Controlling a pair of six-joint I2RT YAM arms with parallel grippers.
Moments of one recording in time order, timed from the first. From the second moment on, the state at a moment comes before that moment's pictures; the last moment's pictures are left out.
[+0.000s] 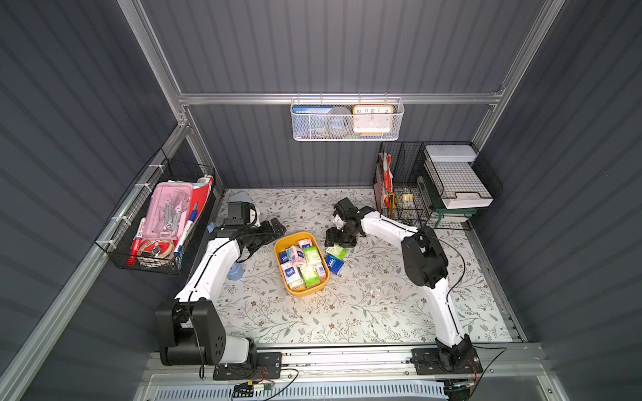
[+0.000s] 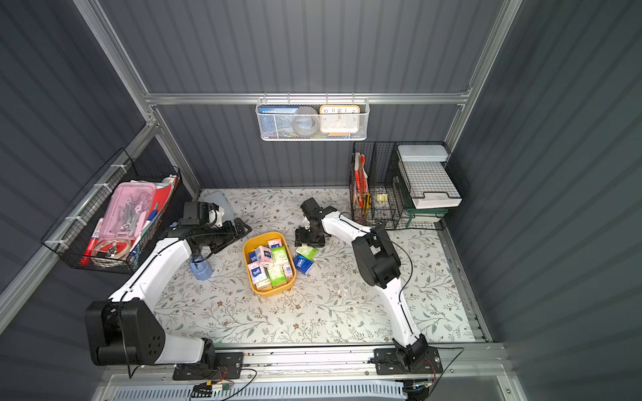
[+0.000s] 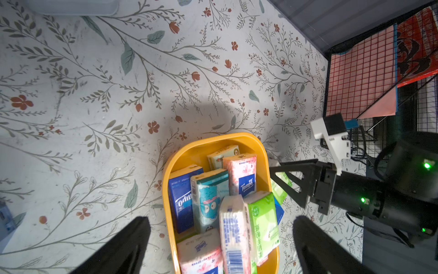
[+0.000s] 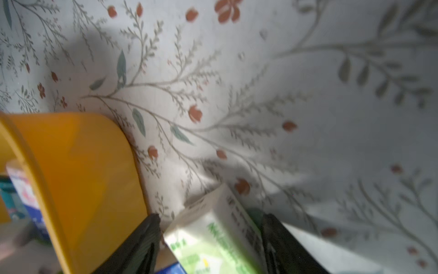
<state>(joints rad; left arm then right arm) -0.04 1.42 1.13 -0.64 0.38 -0.41 0.58 2.26 1.79 -0.74 -0.30 0.48</state>
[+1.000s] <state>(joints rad) -0.04 1.42 1.13 -0.64 0.37 -0.41 0.66 2.13 1.62 -0.79 -0.07 0.53</state>
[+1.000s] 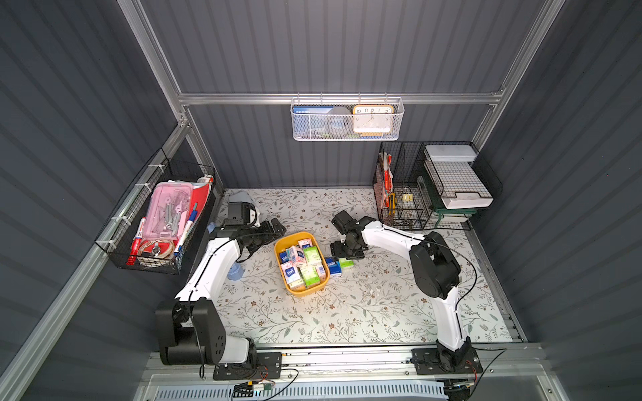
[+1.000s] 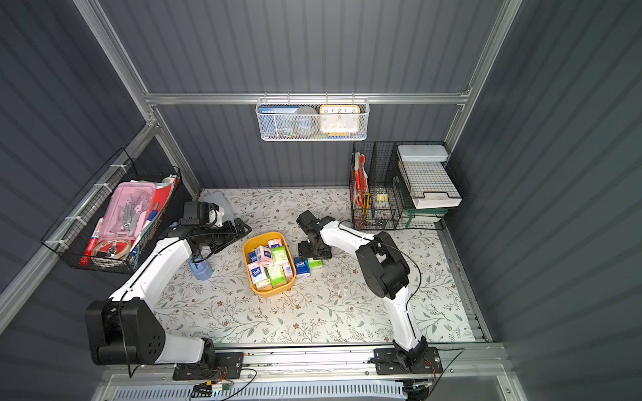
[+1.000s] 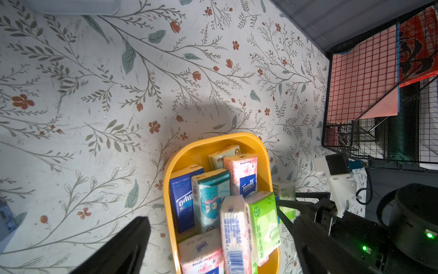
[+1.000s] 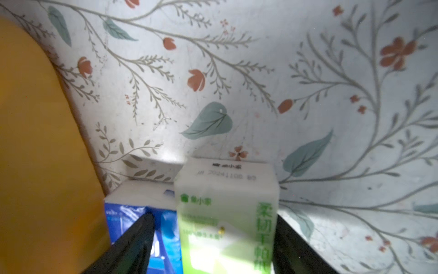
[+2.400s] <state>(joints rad) -0.04 1.42 1.13 -0.64 0.36 -0.41 0.65 2.14 1.59 -0.83 0.03 0.55</state>
